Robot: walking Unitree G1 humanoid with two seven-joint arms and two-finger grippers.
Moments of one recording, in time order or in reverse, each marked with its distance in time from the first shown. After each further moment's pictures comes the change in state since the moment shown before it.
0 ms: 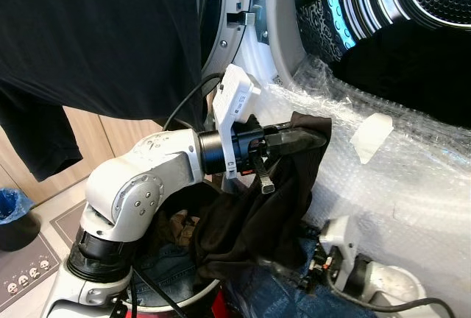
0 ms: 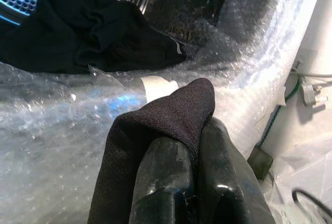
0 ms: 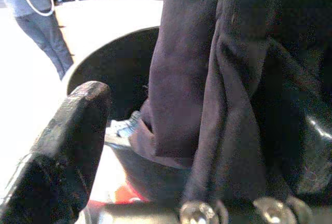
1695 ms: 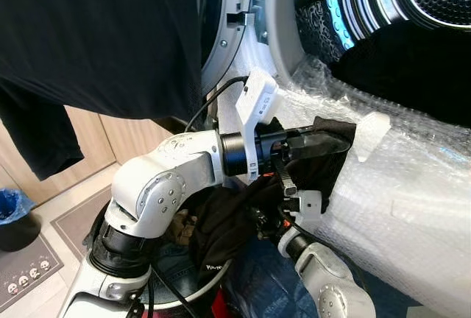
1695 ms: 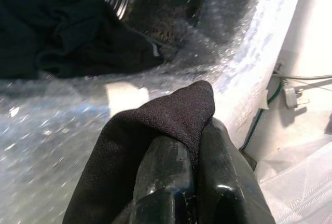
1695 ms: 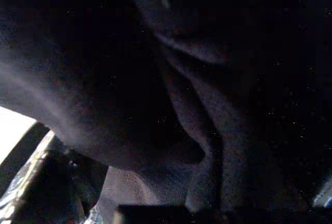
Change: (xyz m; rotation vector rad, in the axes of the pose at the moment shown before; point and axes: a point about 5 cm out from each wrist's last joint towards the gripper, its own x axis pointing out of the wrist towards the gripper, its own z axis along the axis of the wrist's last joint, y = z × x) left arm 0.018 -0.010 -0.003 -0.023 -0.013 -0.056; right arm 0.070 -0.023 -0.004 0.356 -0.124 -0.549
